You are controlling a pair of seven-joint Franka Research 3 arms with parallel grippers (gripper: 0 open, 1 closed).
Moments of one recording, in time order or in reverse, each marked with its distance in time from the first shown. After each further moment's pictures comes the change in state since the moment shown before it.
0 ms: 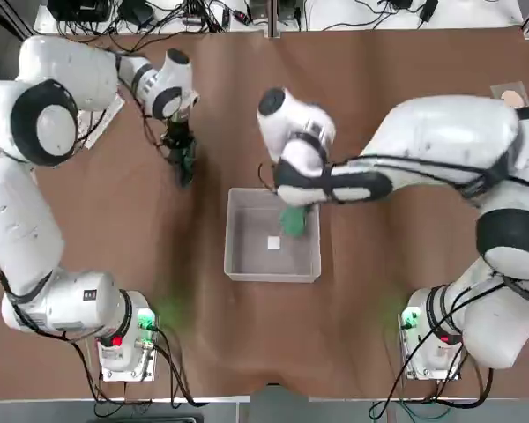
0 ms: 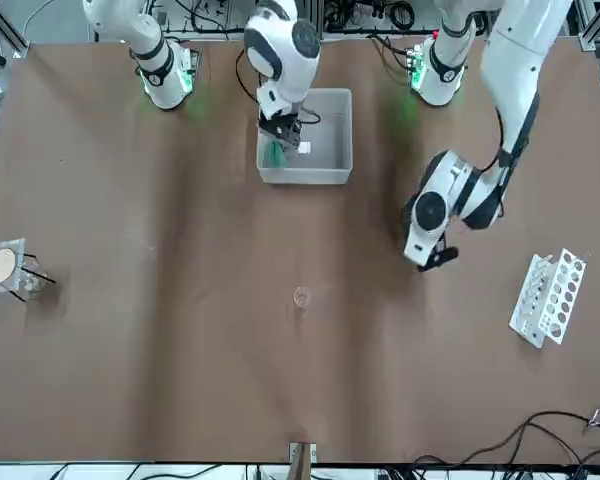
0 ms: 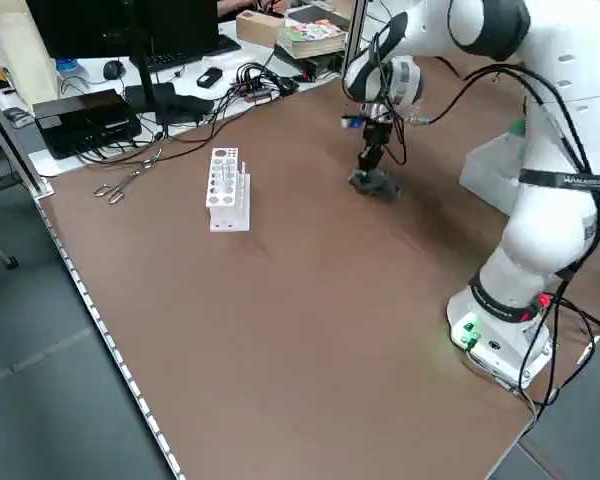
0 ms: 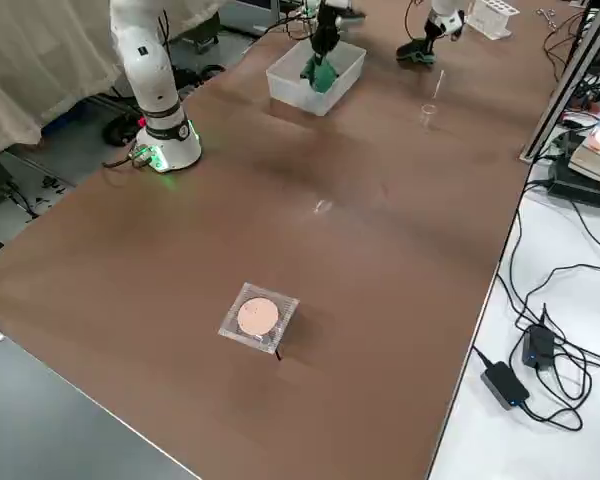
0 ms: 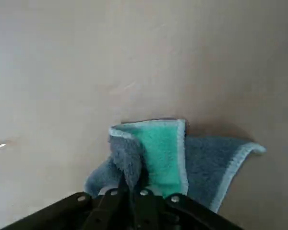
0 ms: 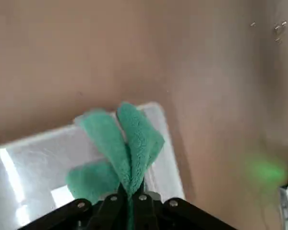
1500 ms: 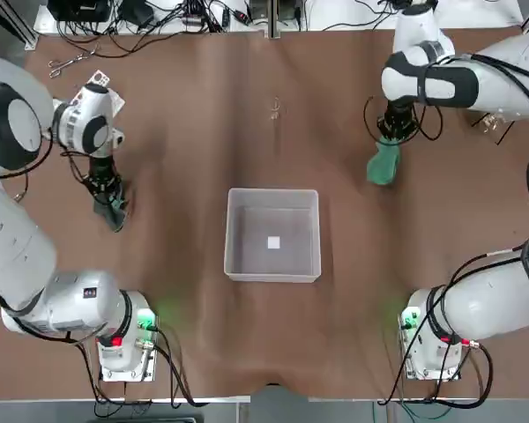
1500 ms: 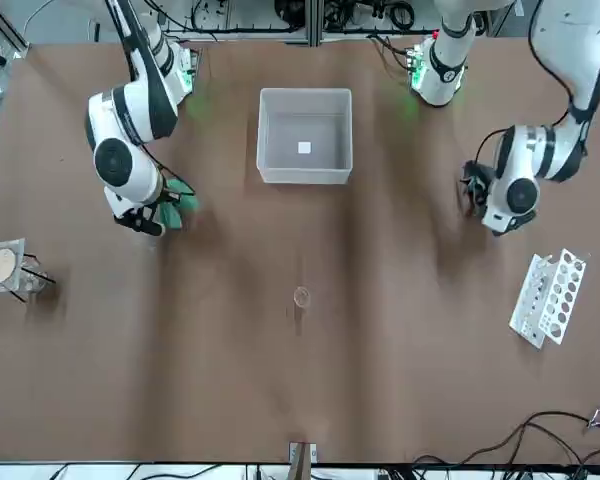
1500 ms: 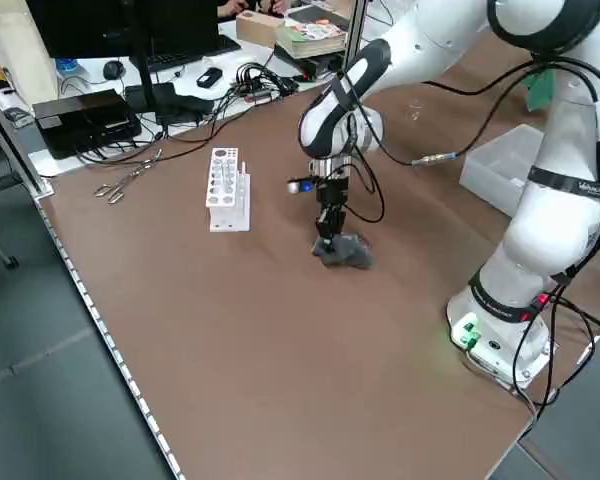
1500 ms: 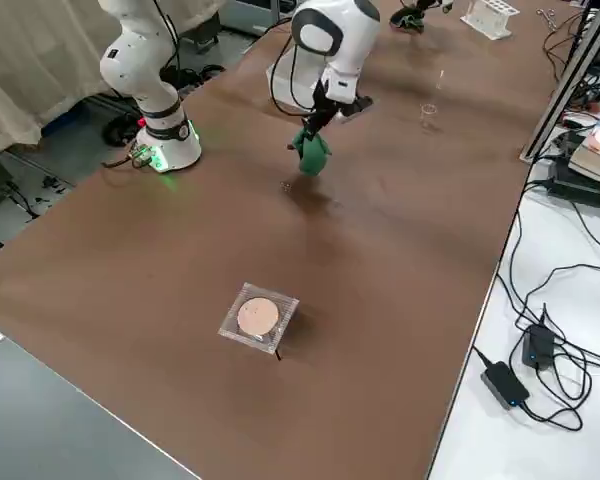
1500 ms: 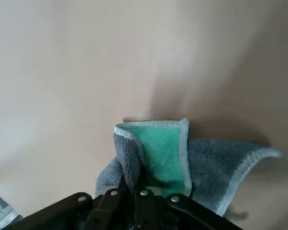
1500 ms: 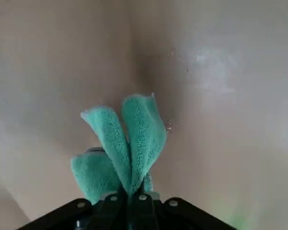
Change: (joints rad) left arm 0.077 -0.277 0.526 -0.466 -0.004 0.026 0.462; right arm -0.716 -0.146 -0.012 -0.309 0.020 0.095 -0.766
